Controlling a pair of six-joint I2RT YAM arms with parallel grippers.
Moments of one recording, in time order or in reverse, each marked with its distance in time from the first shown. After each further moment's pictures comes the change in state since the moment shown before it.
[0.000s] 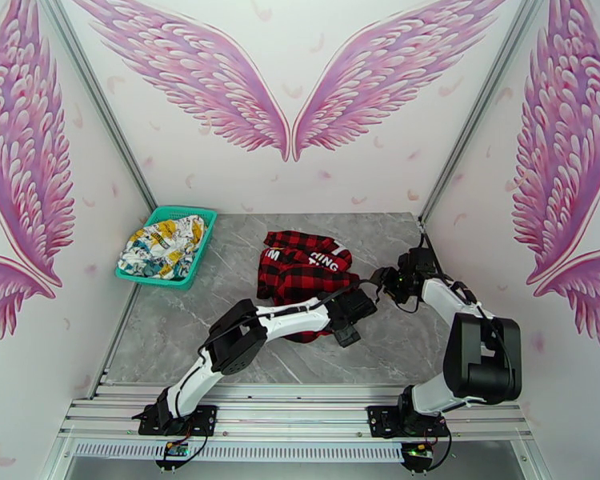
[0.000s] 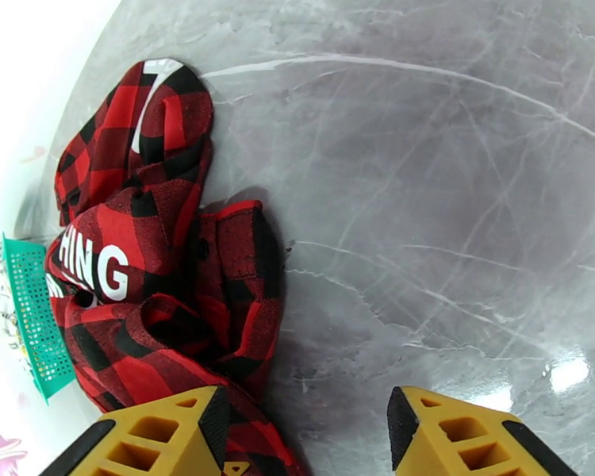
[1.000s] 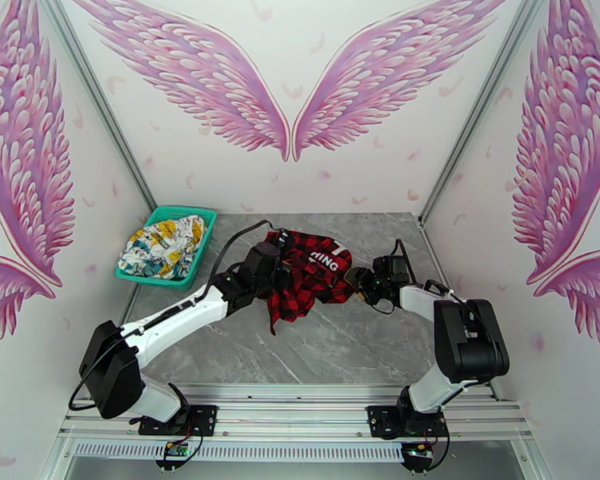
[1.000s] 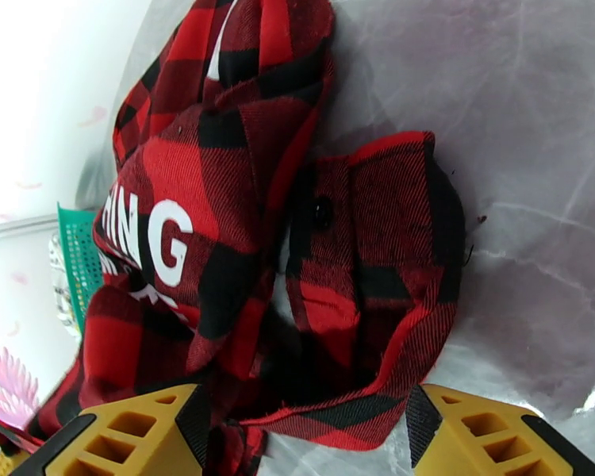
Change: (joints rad) left arm 0.361 -0.833 -0.687 0.410 -0.030 -0.124; right arm 0.168 0.116 -0.133 0.431 -0.127 0.311
